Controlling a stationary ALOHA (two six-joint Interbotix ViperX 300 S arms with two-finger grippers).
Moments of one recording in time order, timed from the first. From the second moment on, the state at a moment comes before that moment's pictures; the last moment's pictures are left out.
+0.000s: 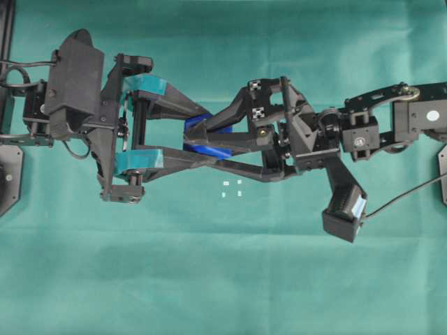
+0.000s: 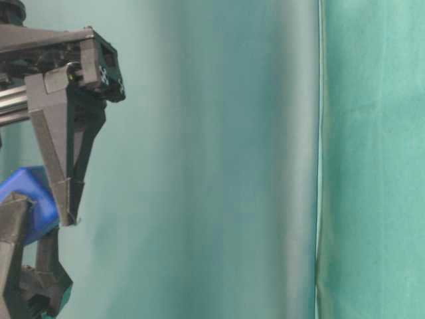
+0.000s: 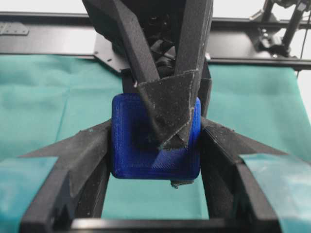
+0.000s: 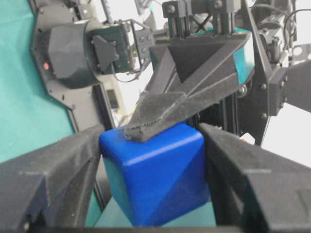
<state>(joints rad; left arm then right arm) -0.03 -0.40 0.59 0.00 0.00 -0.03 -0.01 -0.19 0.44 -0.79 -0.16 -0.41</state>
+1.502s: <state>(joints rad) -0.03 -0.43 0.61 0.00 0.04 -0.04 -0.01 -0.19 0.44 -0.78 -0.12 -0.40</state>
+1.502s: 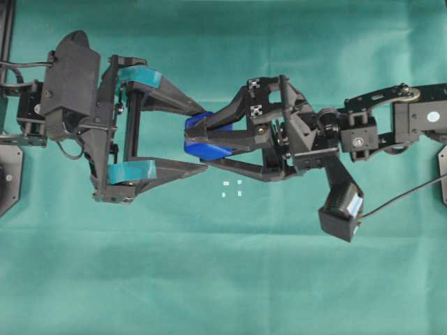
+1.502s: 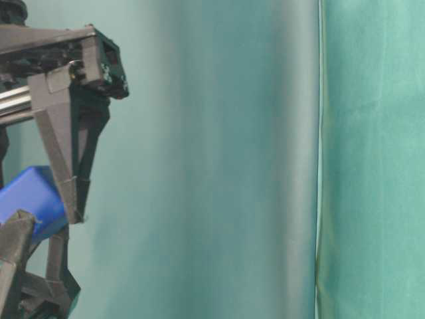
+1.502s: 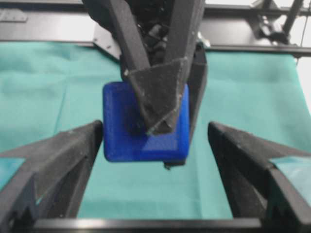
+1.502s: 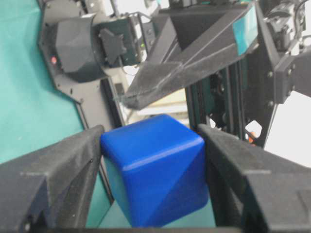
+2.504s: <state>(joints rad) -0.03 -0.55 0.69 0.00 0.07 -0.03 0.01 -0.31 0.55 -0.54 -0.06 -0.23</state>
